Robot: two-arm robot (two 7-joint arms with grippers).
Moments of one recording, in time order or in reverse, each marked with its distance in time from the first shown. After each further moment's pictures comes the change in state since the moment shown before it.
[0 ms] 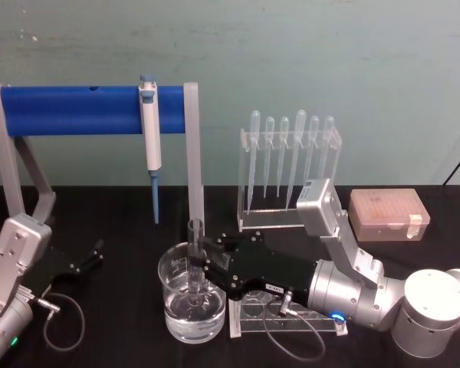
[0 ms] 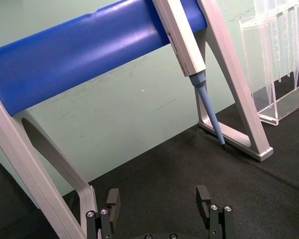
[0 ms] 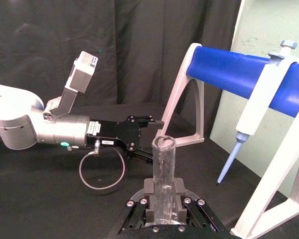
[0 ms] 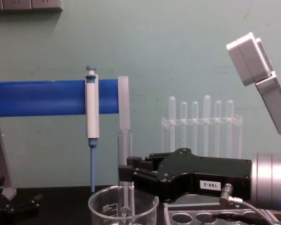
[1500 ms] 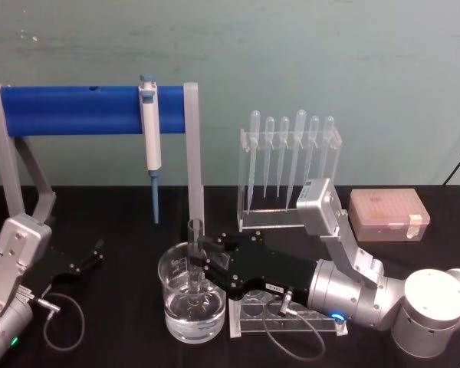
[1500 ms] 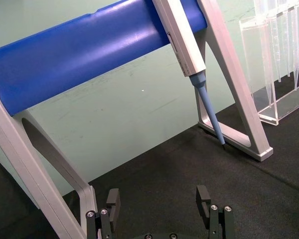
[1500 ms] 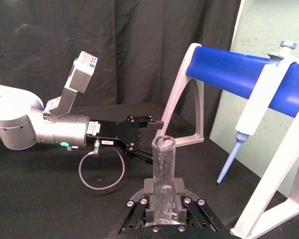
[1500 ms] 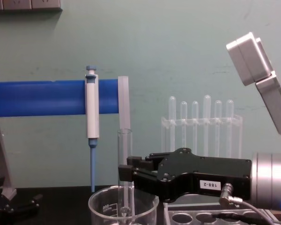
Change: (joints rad) left arm 0.000 0.000 0.000 0.000 0.000 0.000 0.000; right arm 0.000 0.000 0.000 0.000 0.000 0.001 -0.001
